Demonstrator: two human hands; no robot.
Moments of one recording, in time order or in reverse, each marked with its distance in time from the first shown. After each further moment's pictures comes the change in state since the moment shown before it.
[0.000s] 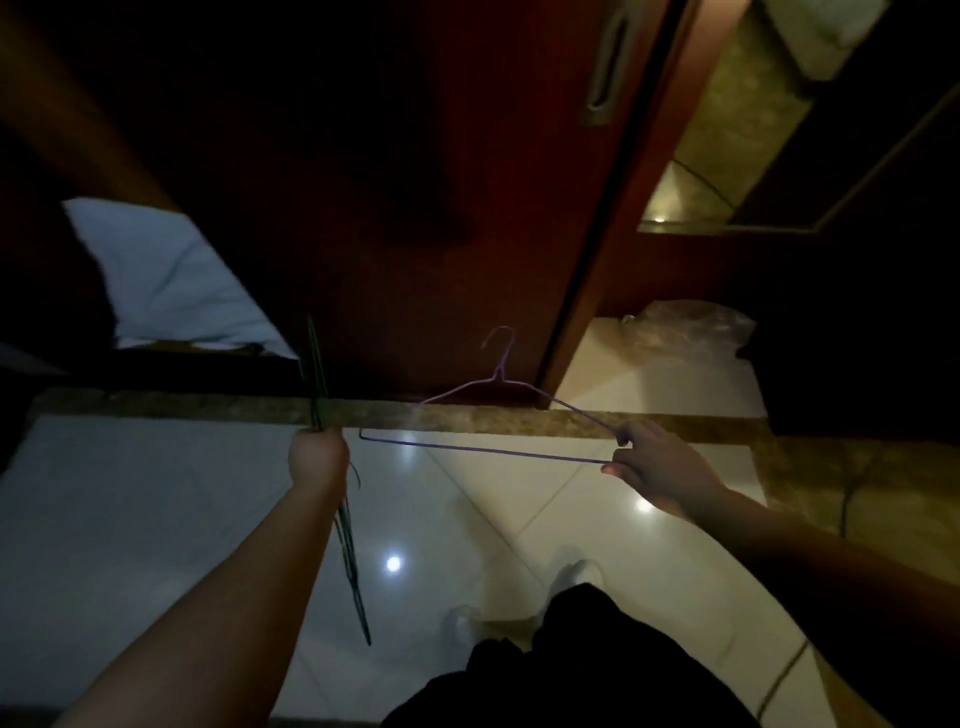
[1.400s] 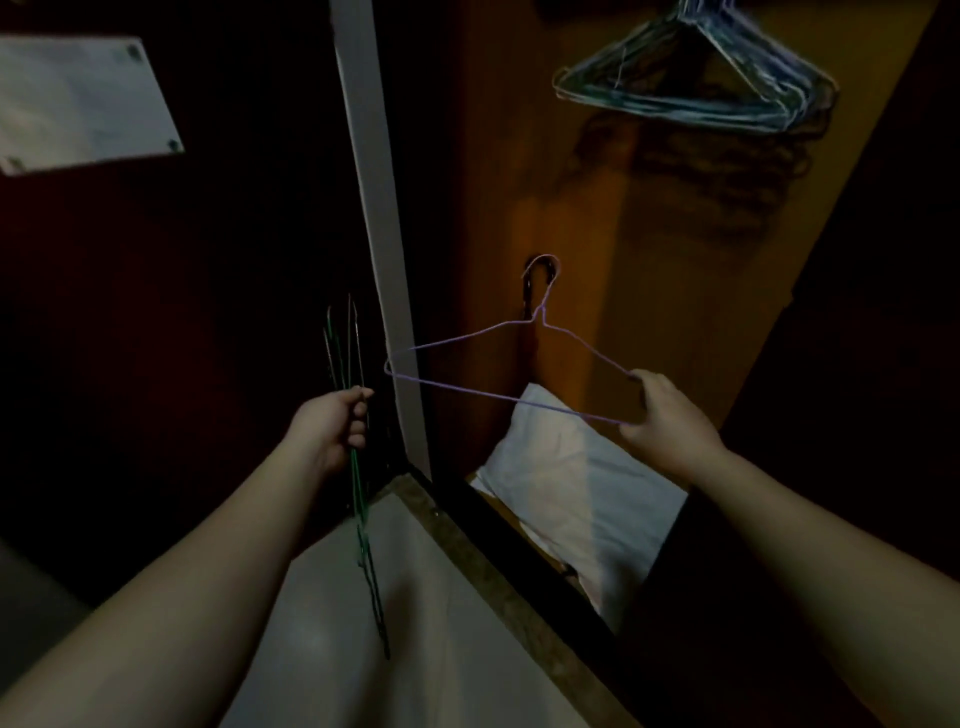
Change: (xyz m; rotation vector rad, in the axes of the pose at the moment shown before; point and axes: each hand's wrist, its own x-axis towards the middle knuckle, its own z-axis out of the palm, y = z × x) left_hand 0.246 0.144 -0.591 -0.908 0.308 0.111; right_hand 0.524 -0.522 -0.419 0.431 0.414 -0.431
